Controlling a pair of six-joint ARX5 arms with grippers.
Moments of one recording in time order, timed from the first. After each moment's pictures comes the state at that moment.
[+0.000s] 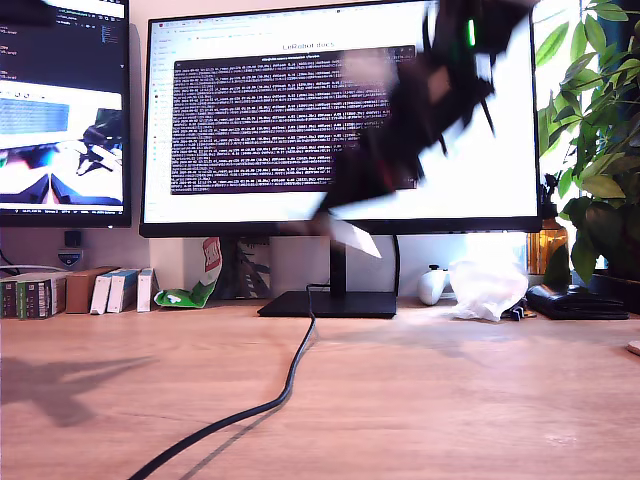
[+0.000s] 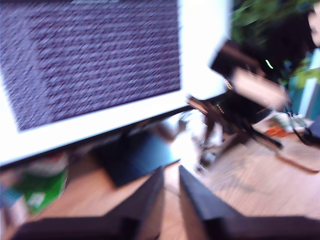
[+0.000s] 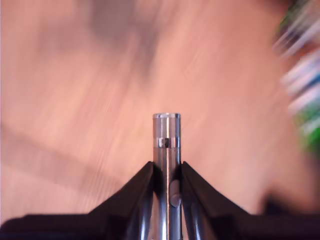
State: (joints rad) left arm -0.03 0.78 0.56 0.13 0.77 0.05; right arm 0.42 1.99 1.71 -0.73 -0.81 -1.40
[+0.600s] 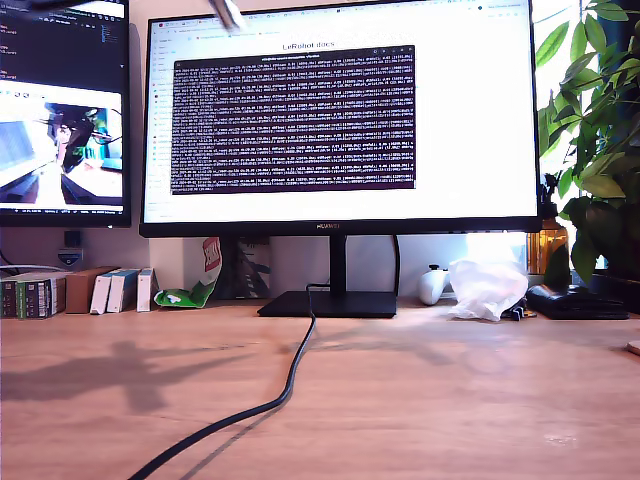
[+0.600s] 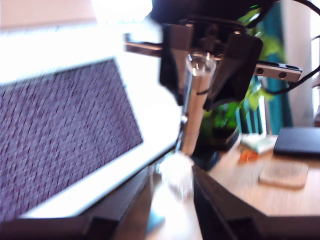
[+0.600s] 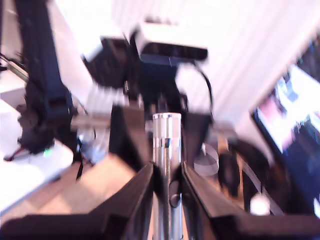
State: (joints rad) left arm -0.19 1.04 0.56 0.72 0.86 0.06; right arm 0.59 1.90 1.93 -0.70 -1.27 -1.18
